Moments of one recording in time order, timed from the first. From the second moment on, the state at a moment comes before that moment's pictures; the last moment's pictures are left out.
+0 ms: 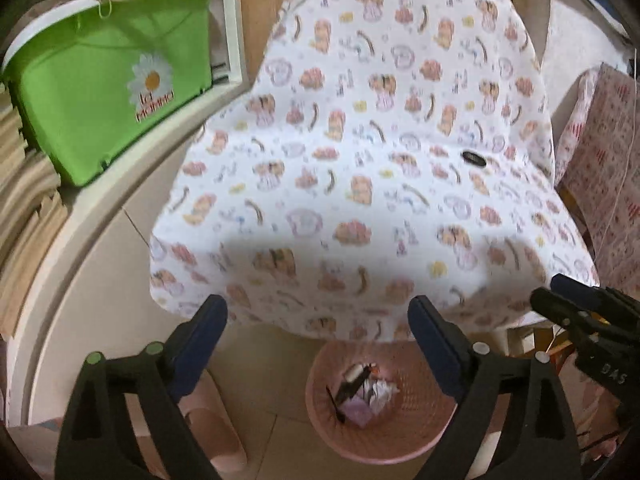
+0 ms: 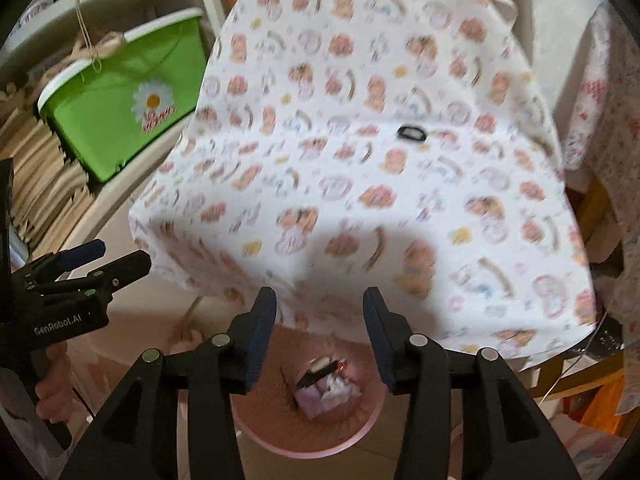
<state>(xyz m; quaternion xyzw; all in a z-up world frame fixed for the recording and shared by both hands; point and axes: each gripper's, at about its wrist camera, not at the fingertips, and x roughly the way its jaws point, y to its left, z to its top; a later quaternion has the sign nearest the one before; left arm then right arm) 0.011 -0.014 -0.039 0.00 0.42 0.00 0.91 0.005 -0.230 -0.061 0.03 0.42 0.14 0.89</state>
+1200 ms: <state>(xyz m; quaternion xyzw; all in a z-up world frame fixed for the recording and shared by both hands) 0.197 0.077 0.011 0.00 0.45 0.05 0.89 0.194 -0.319 -0.008 0.12 0.46 0.17 0.86</state>
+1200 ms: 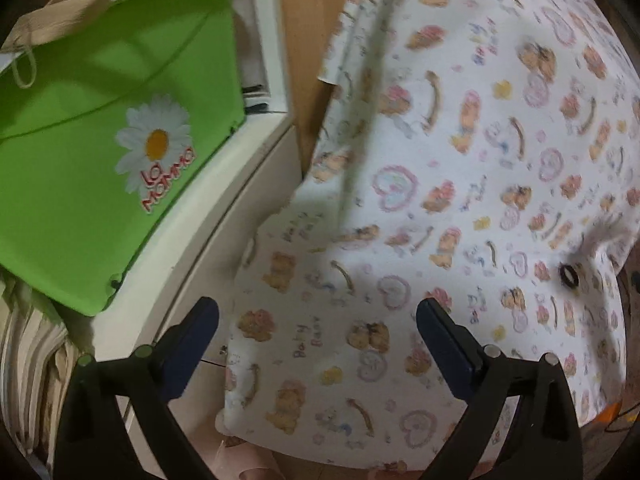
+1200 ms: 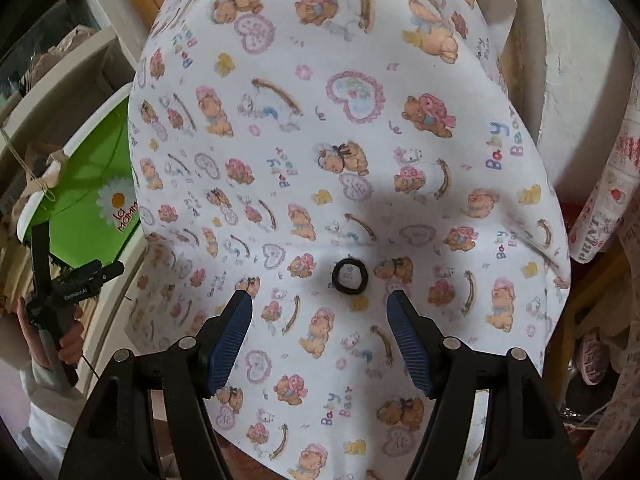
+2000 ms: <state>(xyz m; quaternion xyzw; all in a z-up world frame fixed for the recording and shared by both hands) 0.216 0.022 -0.028 0.02 0.55 0.03 0.84 0.249 -0.263 -0.076 0.03 0.54 0.07 0.84</state>
